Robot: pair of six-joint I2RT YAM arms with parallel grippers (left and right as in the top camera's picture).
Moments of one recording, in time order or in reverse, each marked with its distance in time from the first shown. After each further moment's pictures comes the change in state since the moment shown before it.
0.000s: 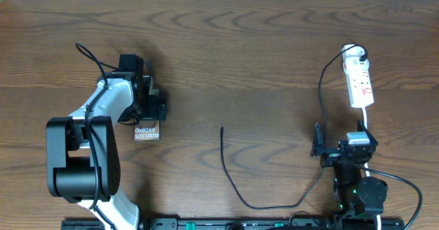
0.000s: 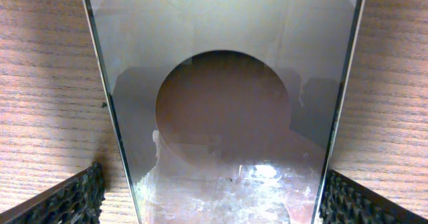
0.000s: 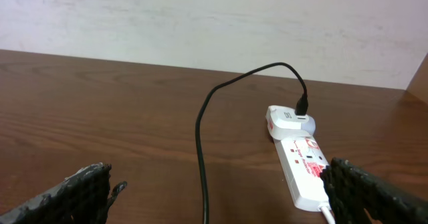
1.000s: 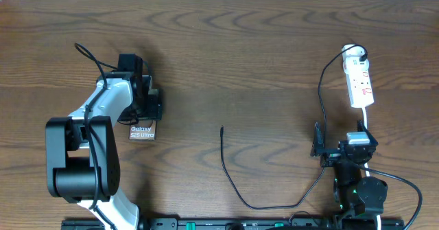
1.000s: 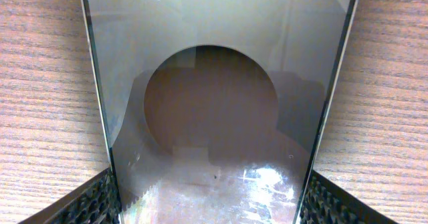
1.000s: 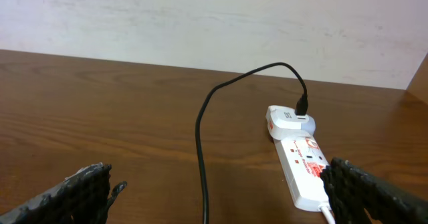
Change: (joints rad) left arm 0.002 -0.001 0.000 0.005 0.000 0.002; right arm 0.000 0.000 0.000 0.000 0.000 0.000
